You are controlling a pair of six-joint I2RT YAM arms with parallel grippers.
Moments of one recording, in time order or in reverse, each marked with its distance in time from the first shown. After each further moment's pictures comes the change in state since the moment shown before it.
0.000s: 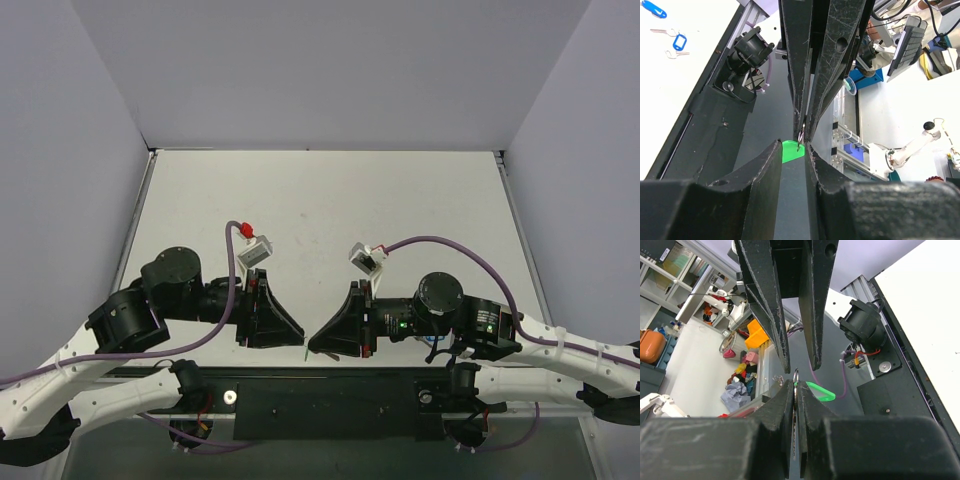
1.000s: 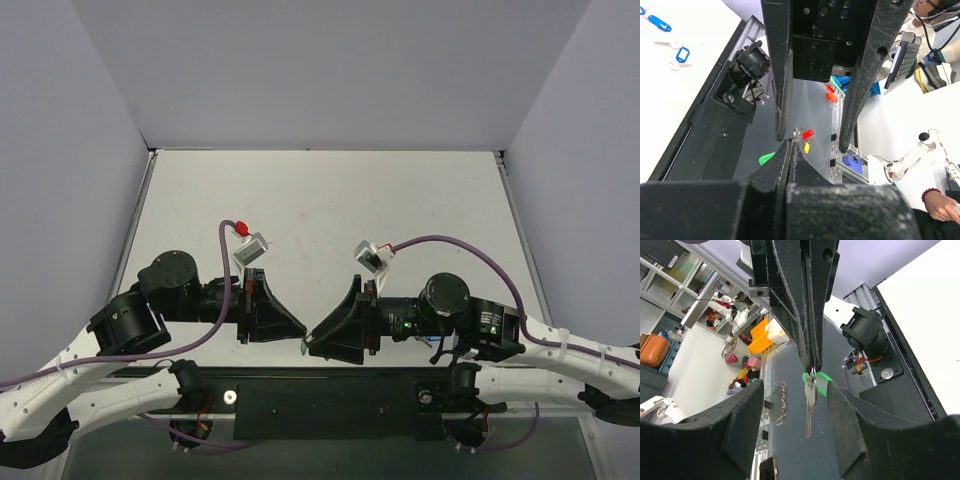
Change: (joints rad) left arm 0.000 -0.026 -0.051 0.091 -0.033 -0.047; right arm 0.000 -0.005 -0.003 0.027 0.006 0.006
